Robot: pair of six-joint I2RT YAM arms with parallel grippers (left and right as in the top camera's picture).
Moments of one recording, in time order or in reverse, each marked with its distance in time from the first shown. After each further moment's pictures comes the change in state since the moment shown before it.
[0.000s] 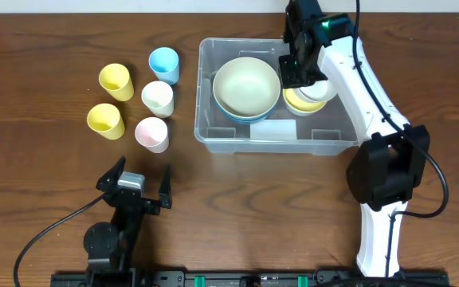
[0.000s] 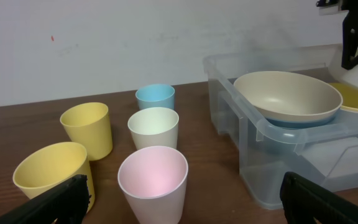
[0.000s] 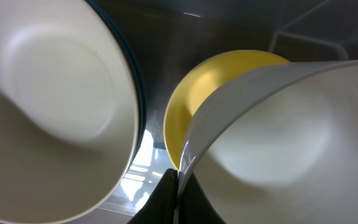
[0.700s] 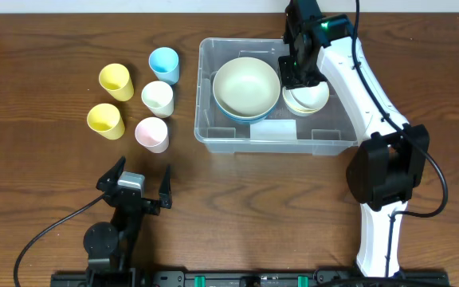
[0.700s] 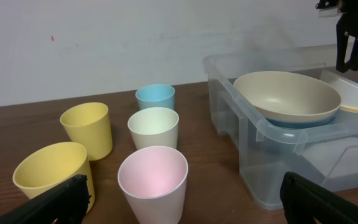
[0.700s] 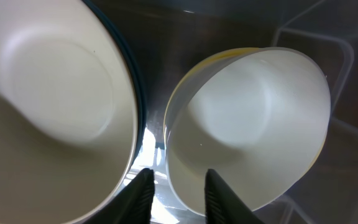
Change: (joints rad) left arm 0.000 0.000 0.000 0.000 0.000 0.000; right arm 0.001 0.001 -0.010 0.006 -0.002 0.016
